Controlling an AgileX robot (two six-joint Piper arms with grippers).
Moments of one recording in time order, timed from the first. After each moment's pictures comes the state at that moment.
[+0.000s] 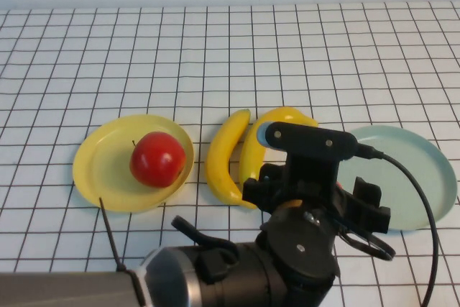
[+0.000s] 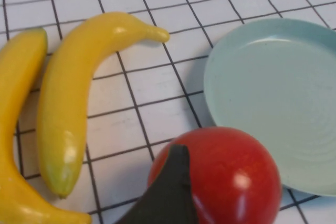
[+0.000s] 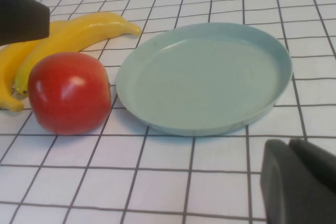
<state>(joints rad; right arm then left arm) 0.17 -0.01 0.03 0.20 0.36 0.00 -1.21 1.74 -1.10 -1.77 -0.65 1.24</state>
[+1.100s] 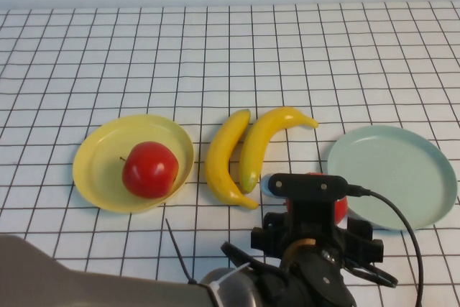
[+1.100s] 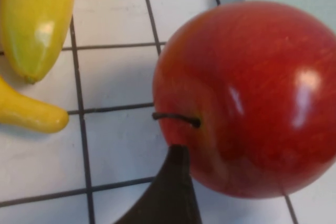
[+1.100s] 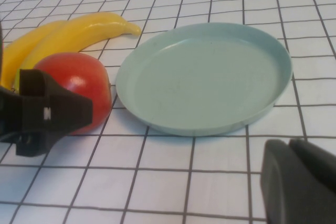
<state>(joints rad) 0.17 -0.01 0.03 0.20 0.36 0.00 -1.24 1.92 -1.10 -1.77 -0.64 0.97</state>
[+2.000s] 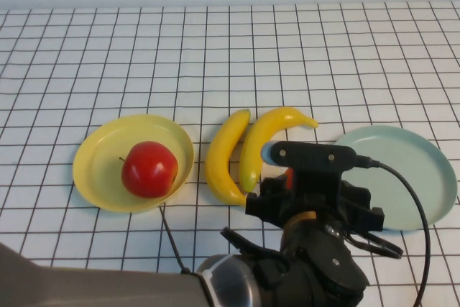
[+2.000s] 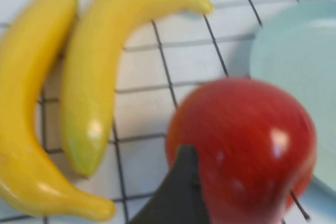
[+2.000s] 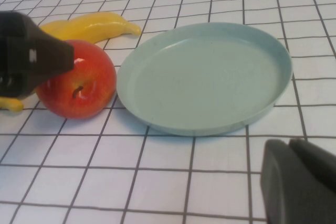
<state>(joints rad) 0.17 -0.01 0.03 0.20 0.36 0.00 -1.24 1.89 -1.16 -1.77 -0.78 1.11</state>
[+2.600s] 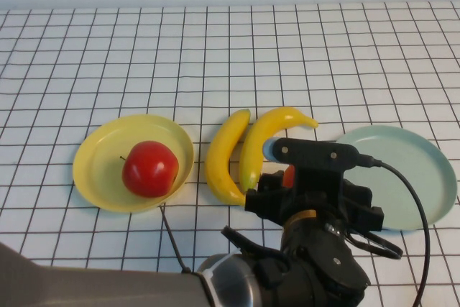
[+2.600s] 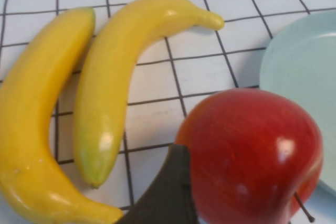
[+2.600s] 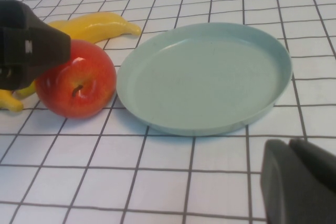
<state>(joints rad) 0.17 -0.01 0.03 0.20 0.36 0.00 -1.24 1.89 -1.17 -1.77 -0.81 1.15</state>
